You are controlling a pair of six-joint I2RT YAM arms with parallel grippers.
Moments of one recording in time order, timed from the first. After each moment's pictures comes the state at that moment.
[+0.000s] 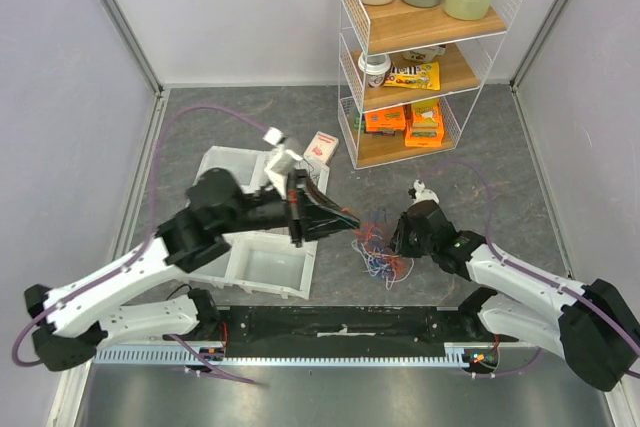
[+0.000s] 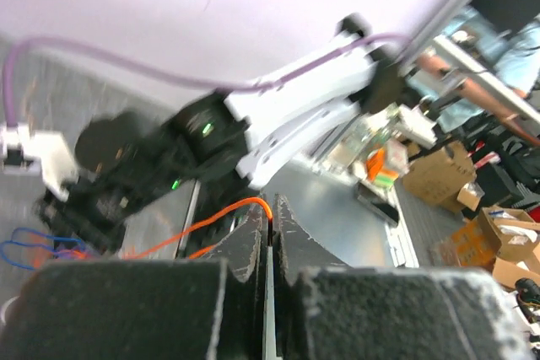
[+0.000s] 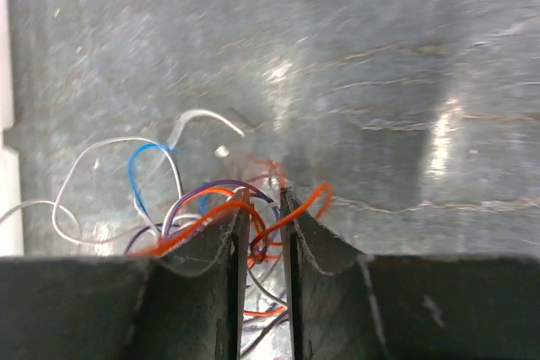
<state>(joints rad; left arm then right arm) -1.03 0.97 1.01 0.04 0.46 -0.55 0.66 1.02 0.40 -0.22 0.02 0.67</state>
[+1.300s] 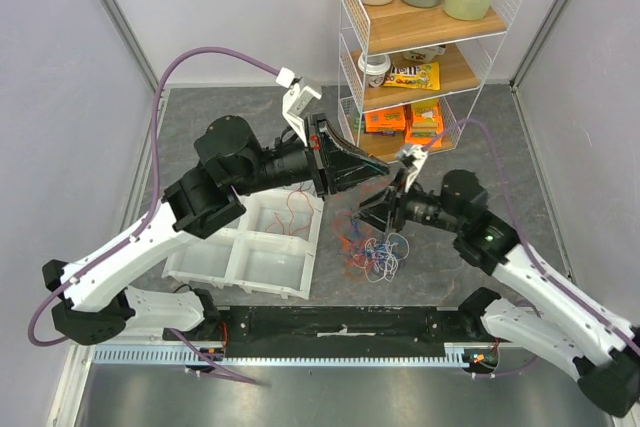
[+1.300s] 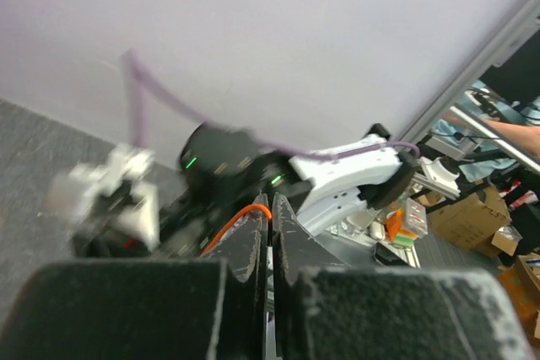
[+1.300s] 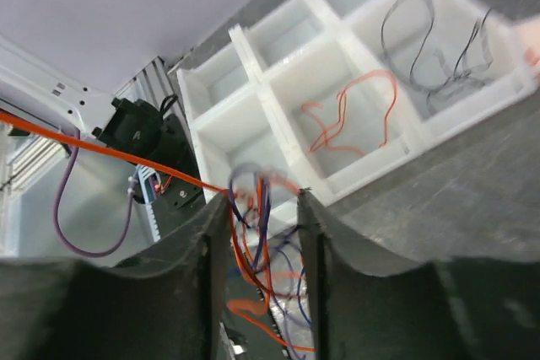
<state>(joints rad) -1.03 1.20 1.48 -0.12 0.35 -0.51 0.64 0.80 0.74 -0.10 -0.51 0.38</state>
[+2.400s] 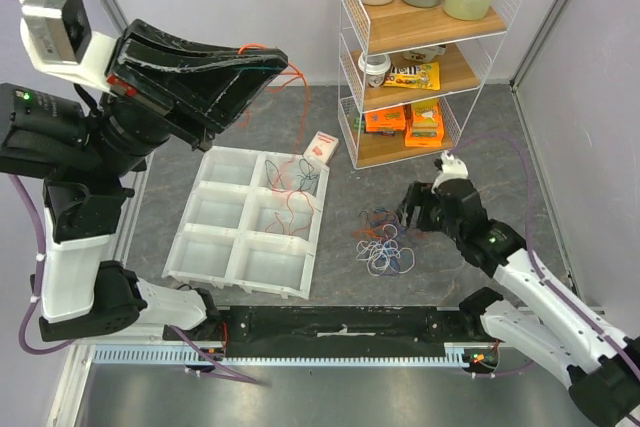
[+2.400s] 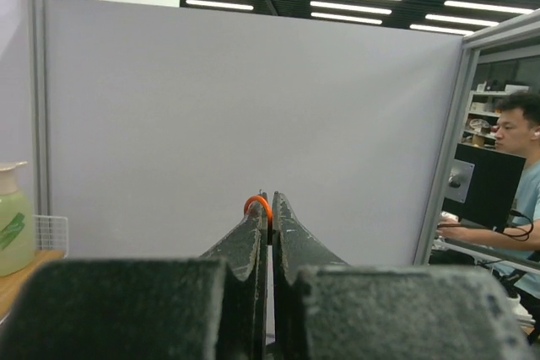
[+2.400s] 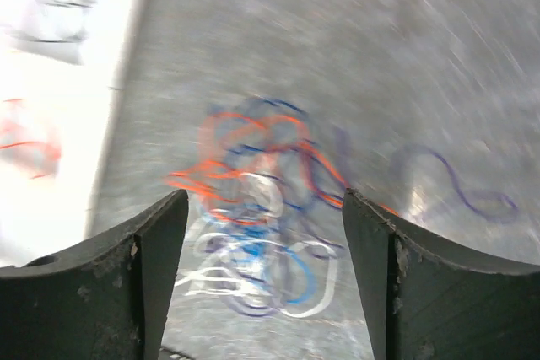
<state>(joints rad) -1.03 1.32 2.28 -0.27 0.27 -0.36 0.50 0.80 0.55 -0.44 0.16 0.56</state>
